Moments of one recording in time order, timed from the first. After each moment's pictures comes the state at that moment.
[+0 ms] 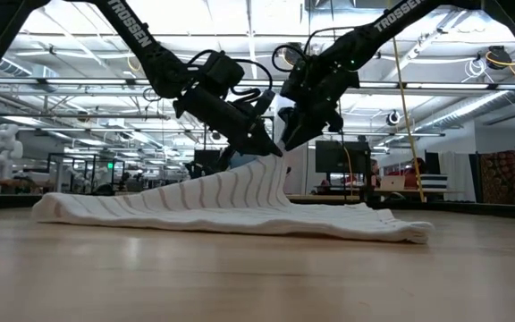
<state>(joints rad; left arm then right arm) 0.48 1.87 1.08 0.30 0.24 -0.67 -0.65 1.91 1.53 -0.61 -0.45 -0.98</state>
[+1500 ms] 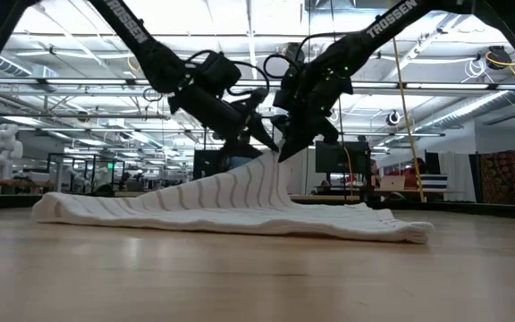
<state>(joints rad) 0.50 1.83 1.08 0.17 0.37 -0.72 -0.61 1.96 1.53 -0.58 -0.37 -1.01</state>
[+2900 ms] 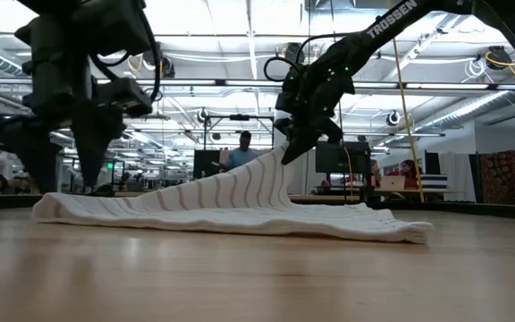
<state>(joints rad) -0.16 1.34 0.66 -0.55 0.16 -1.64 -0.62 1.96 1.53 -0.63 -0.37 -0.98</state>
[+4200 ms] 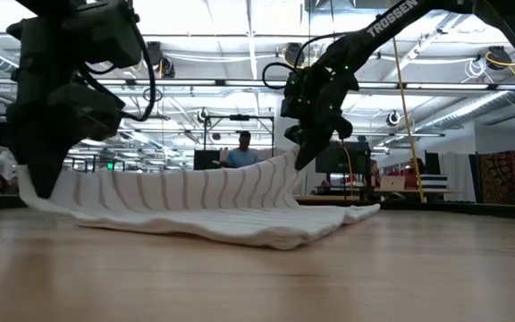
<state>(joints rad) -0.13 1.30 0.64 -0.73 0.13 -1.20 -0.61 1.95 1.53 -0.78 -0.34 -0.85</state>
